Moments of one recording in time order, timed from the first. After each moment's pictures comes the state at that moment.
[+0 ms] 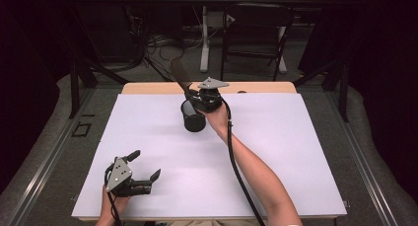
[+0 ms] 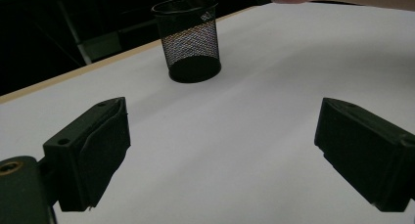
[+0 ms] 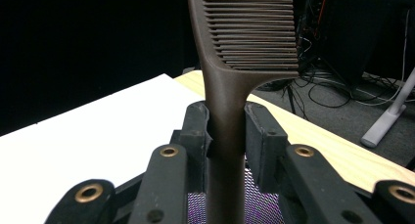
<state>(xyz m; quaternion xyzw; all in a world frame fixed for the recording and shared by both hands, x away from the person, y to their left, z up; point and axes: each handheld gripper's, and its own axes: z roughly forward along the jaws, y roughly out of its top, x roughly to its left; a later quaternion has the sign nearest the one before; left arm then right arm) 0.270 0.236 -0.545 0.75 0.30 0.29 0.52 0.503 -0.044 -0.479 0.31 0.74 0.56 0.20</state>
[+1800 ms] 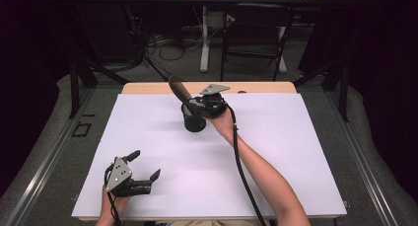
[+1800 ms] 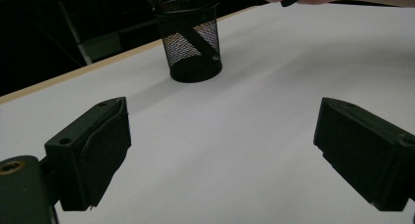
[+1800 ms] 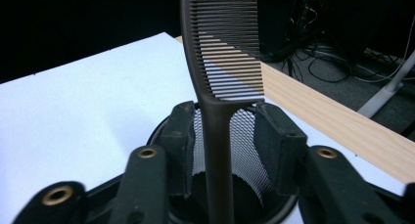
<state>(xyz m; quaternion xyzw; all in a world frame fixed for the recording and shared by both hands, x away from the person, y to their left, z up) 0.270 0.236 -0.545 0.75 0.30 0.29 0.52 0.491 -0.059 -0.486 0.30 0.79 0.50 0.19</state>
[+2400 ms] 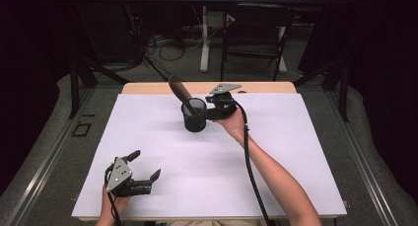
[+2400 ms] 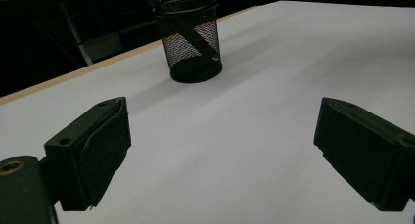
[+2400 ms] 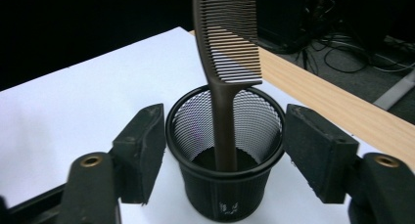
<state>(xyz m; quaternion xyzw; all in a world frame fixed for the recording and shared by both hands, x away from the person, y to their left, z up) 0.270 0.235 -0.544 0.75 0.30 0.29 0.52 0.474 -0.088 -0.468 0.30 0.80 0.50 0.15</state>
